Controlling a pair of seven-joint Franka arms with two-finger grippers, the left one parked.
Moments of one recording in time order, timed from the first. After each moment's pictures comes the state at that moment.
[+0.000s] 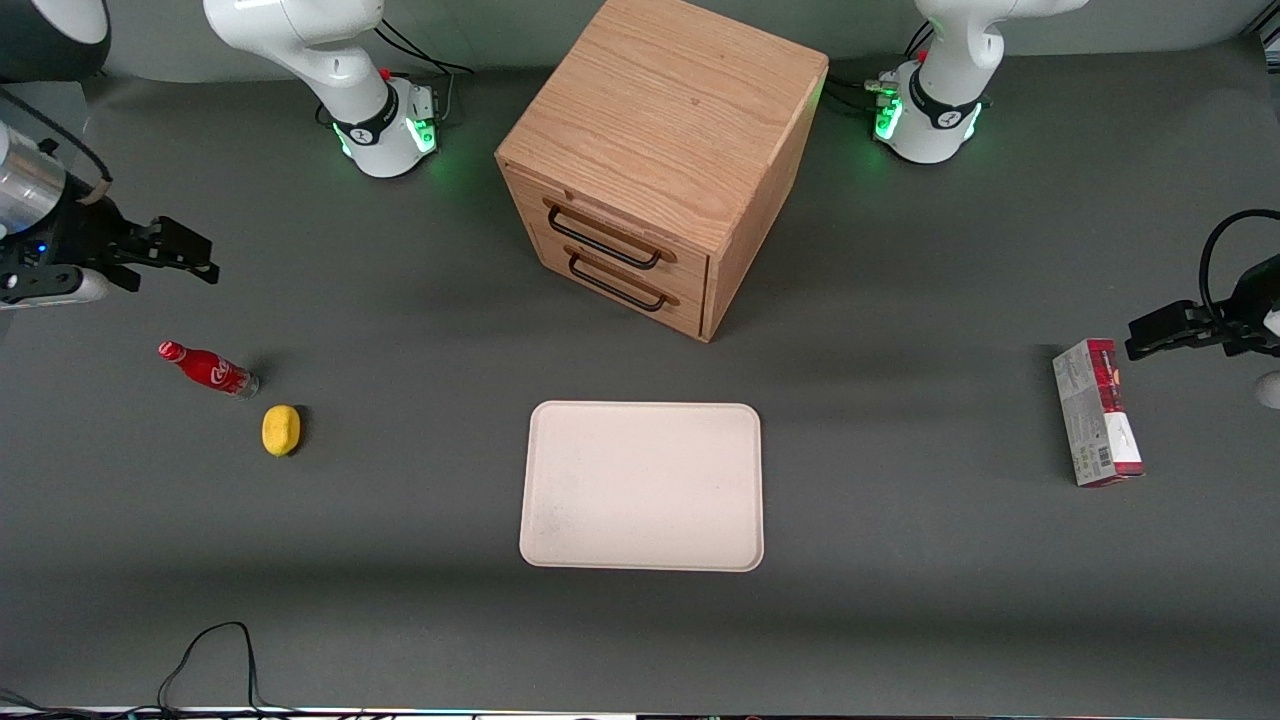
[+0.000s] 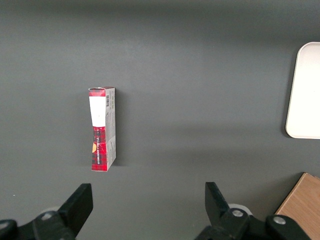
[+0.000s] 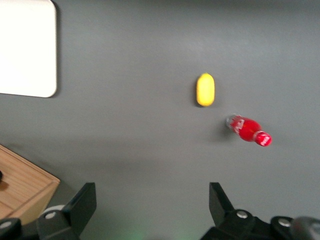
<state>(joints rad) 0.15 -0.13 -0.20 -1.83 -0.01 1.65 -0.09</state>
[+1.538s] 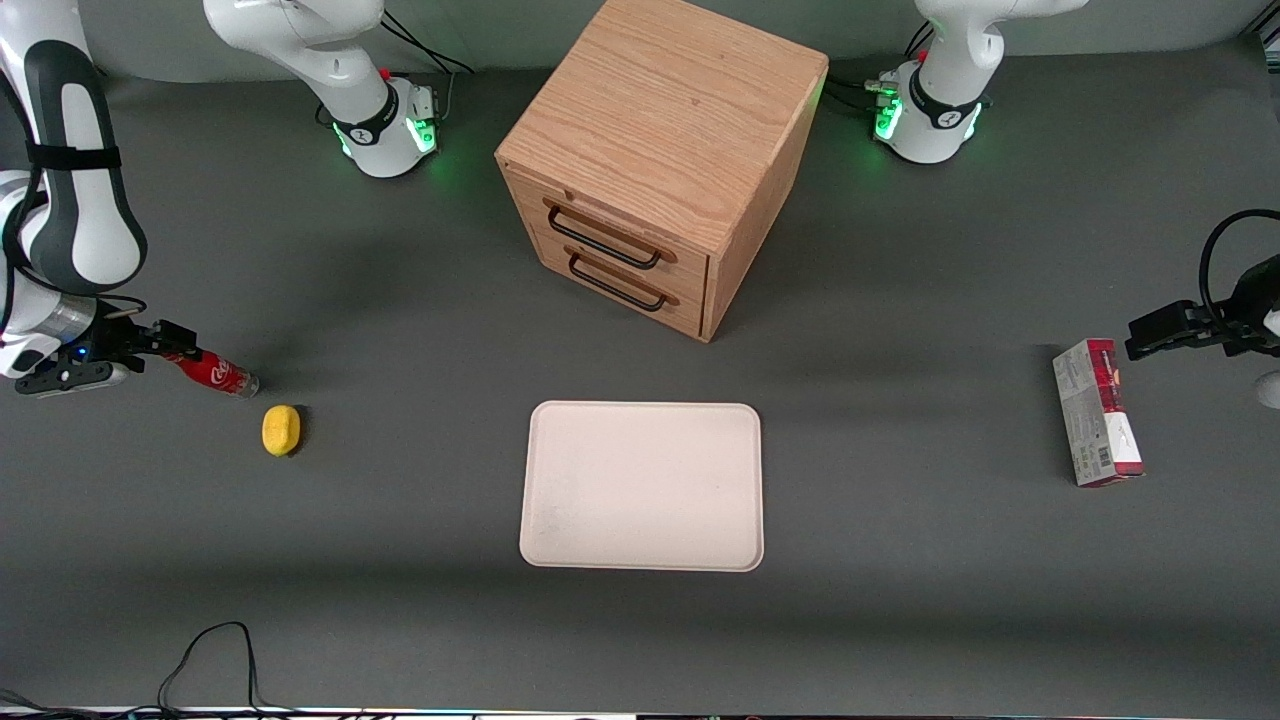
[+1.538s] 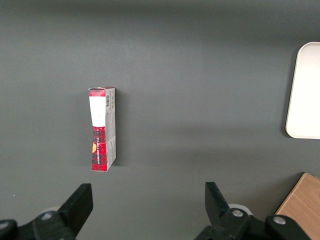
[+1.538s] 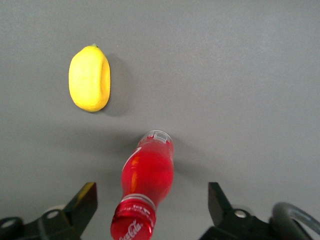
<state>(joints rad) 0.14 0.19 -0.57 -2.19 0.15 2.32 -0.66</state>
